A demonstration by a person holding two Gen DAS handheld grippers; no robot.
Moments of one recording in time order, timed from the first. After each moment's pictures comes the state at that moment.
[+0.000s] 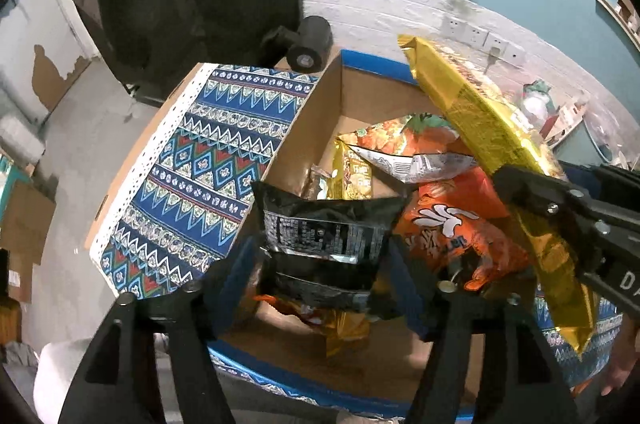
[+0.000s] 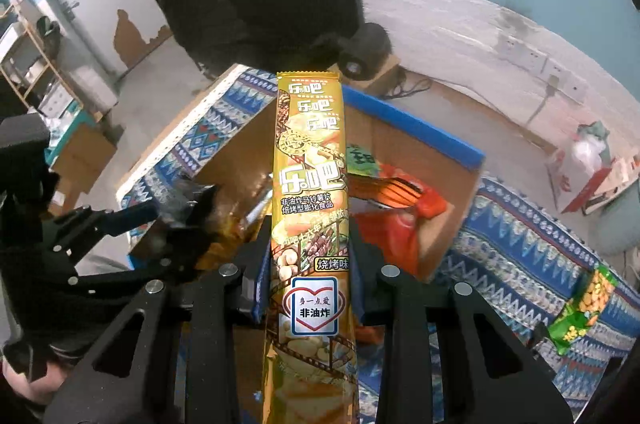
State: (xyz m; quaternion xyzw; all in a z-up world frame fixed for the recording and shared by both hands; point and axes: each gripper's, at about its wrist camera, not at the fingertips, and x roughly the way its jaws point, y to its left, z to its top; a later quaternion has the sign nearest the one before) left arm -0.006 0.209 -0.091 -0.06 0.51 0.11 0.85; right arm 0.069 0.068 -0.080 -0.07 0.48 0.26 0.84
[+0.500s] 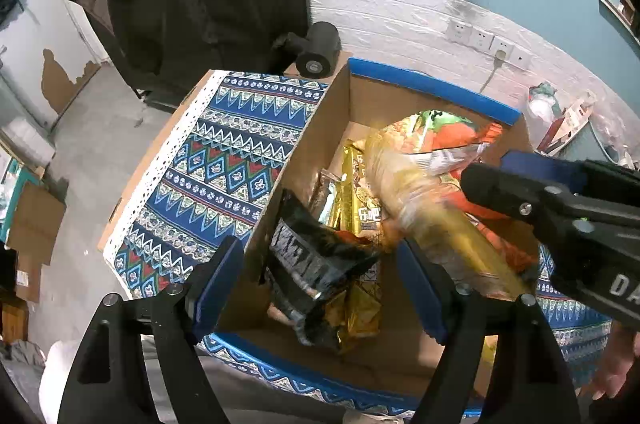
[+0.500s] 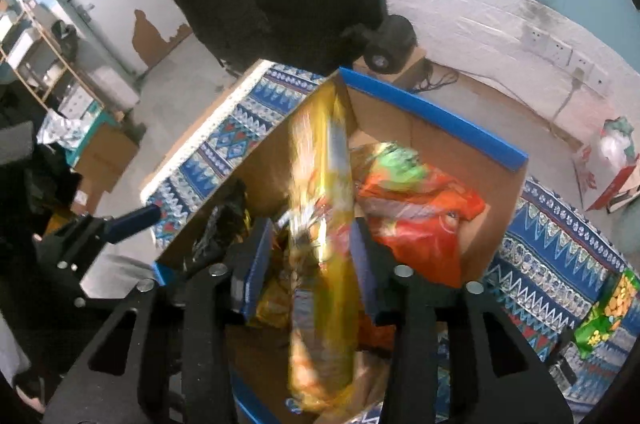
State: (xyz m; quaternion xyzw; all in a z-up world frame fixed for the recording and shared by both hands) left arm -0.009 0.211 -0.081 -0.05 0.50 0.12 0.85; right arm 0.073 0.083 -0.080 -0.04 0.49 0.29 0.82
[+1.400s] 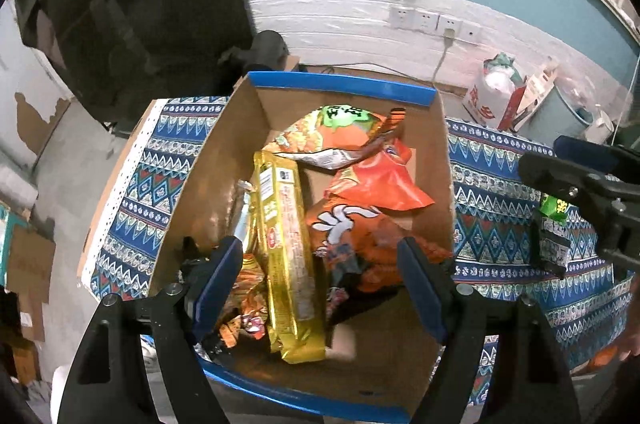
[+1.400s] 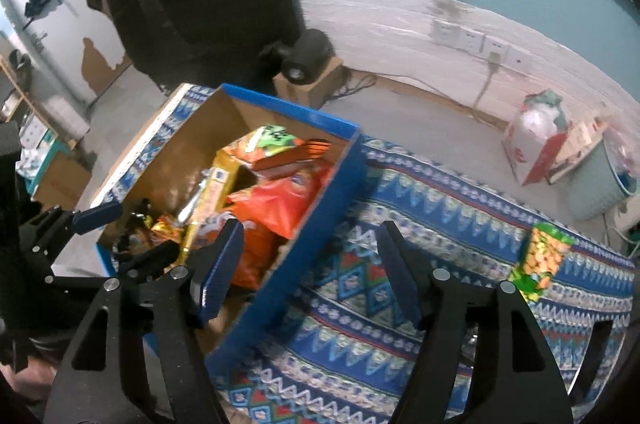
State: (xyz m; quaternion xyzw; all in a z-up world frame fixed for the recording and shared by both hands) left arm 0.006 0.130 -0.070 0.00 0.51 0.06 0.86; right arm 0.059 -0.034 -0.057 -0.04 0.47 0.18 0.86
